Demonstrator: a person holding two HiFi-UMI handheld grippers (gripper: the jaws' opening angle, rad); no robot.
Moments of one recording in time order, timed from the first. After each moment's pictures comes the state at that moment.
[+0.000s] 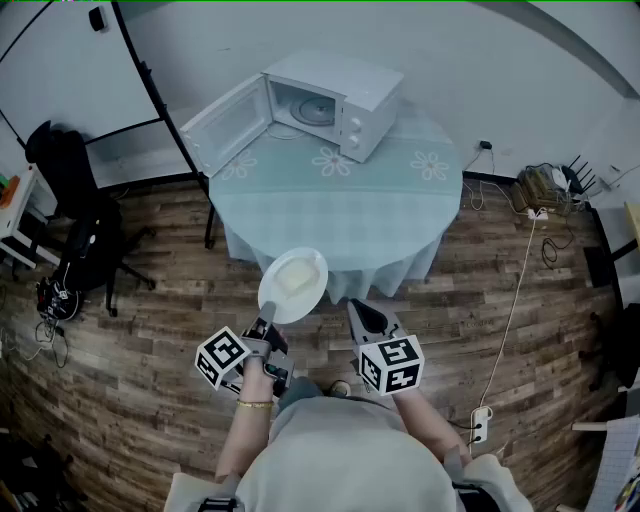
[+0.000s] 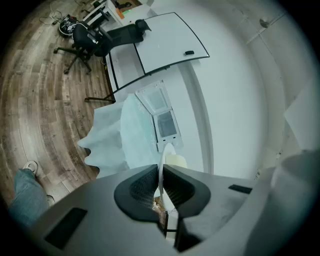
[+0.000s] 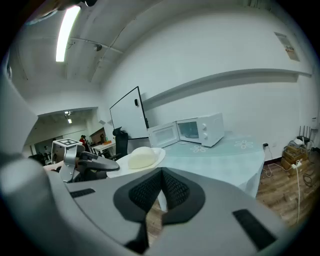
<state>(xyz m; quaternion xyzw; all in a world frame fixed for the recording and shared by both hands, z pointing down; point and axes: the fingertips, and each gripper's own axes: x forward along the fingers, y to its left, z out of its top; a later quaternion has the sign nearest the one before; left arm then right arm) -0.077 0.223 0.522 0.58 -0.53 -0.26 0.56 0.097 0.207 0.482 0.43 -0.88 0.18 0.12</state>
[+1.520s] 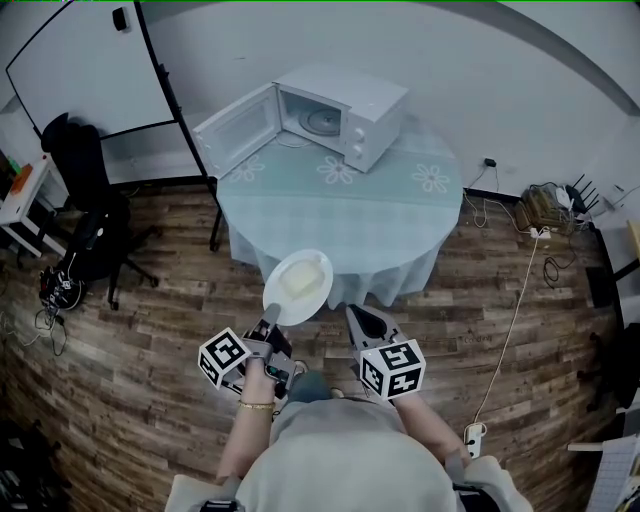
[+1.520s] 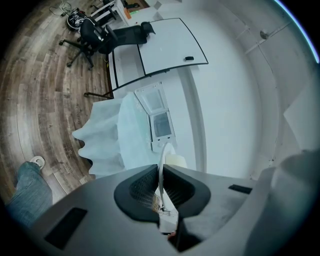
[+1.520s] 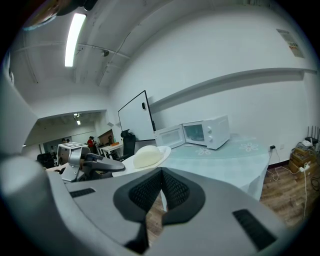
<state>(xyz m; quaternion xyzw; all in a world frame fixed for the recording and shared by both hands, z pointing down) -0.048 0.254 0.511 0.57 -0.52 -0.30 0.56 0.113 0.236 0.470 0.39 -0.90 0.18 0.11</state>
